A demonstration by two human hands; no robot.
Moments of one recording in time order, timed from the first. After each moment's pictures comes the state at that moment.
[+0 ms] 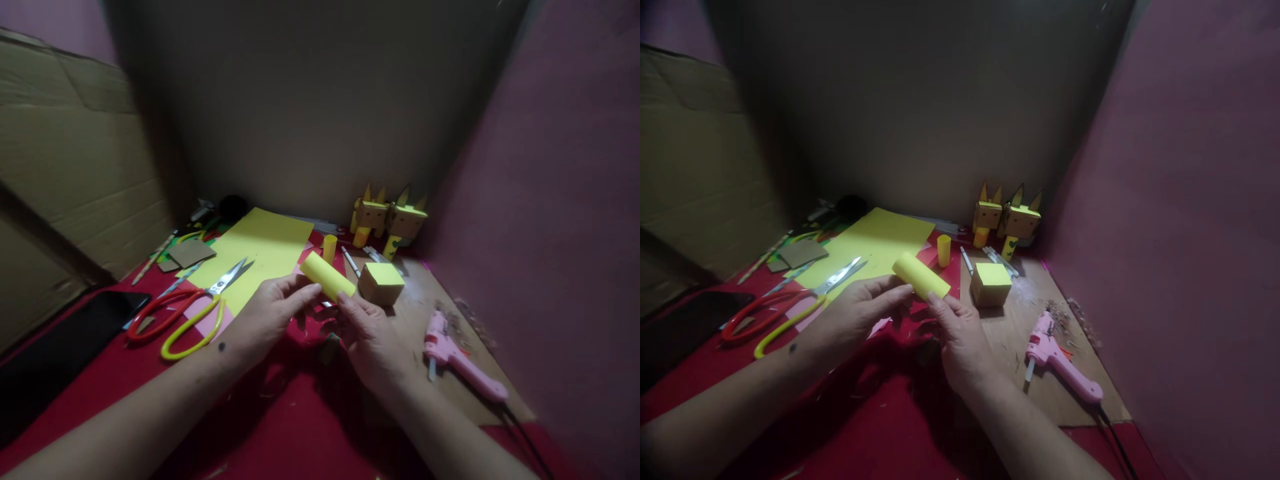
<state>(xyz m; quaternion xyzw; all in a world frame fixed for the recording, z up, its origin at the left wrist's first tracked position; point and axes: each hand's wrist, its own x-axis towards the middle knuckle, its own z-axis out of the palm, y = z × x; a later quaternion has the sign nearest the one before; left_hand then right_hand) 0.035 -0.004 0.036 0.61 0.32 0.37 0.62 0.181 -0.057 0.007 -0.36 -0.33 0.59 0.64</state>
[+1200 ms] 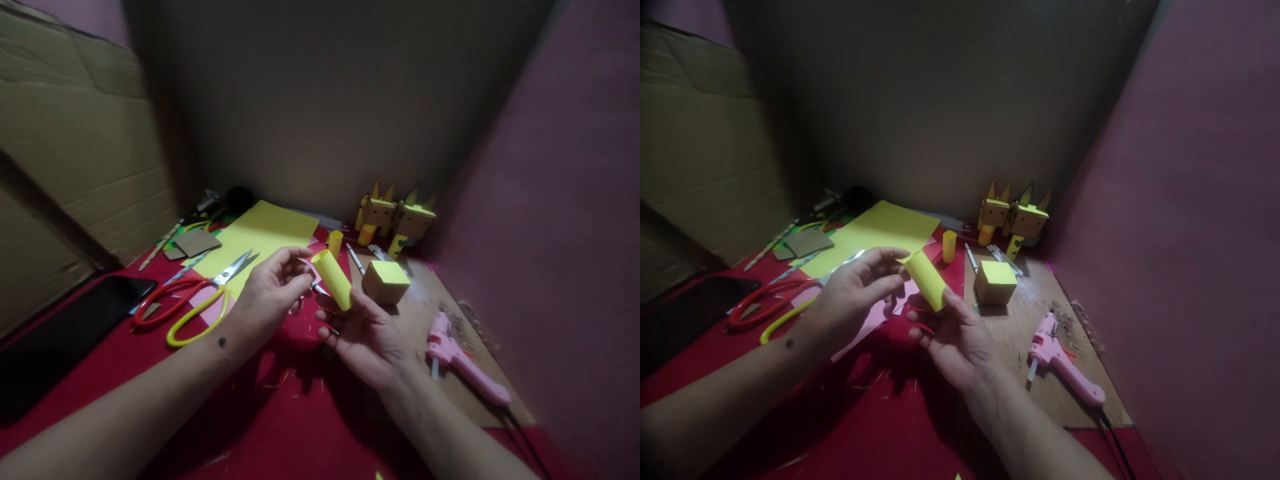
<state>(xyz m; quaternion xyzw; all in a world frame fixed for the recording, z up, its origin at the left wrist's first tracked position) 0.033 -0.002 0.042 0.61 0.35 0.47 0.53 0.186 -0.057 0.010 -0.27 -0.17 0.75 0.58</state>
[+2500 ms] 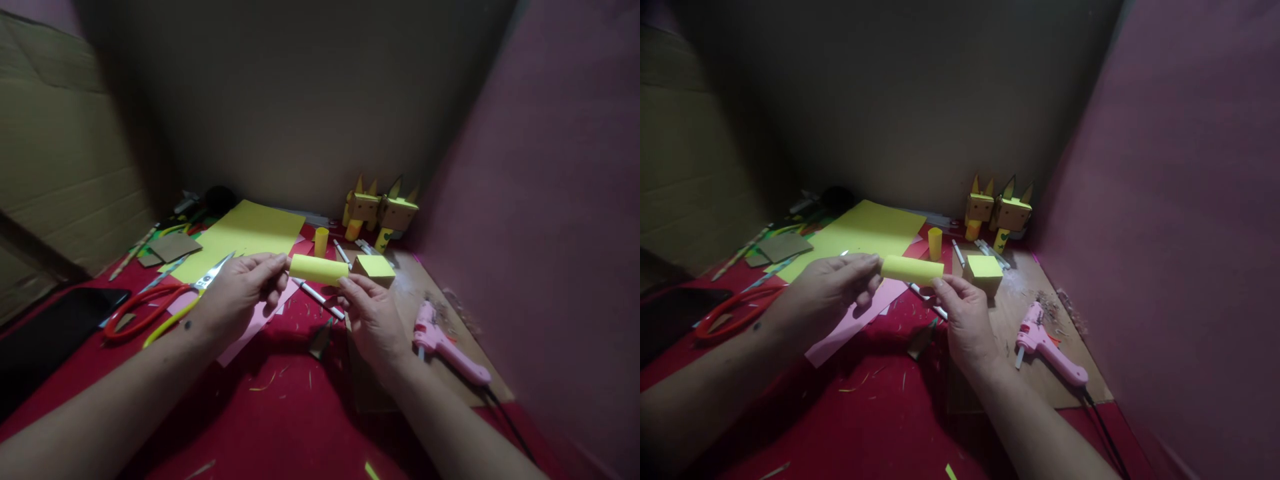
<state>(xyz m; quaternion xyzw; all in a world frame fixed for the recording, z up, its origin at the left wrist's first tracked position) 0.025 0.009 0.042 0.56 0.36 0.45 0.60 0.200 -0.047 0.006 -0.40 -0.36 0.48 0.69</state>
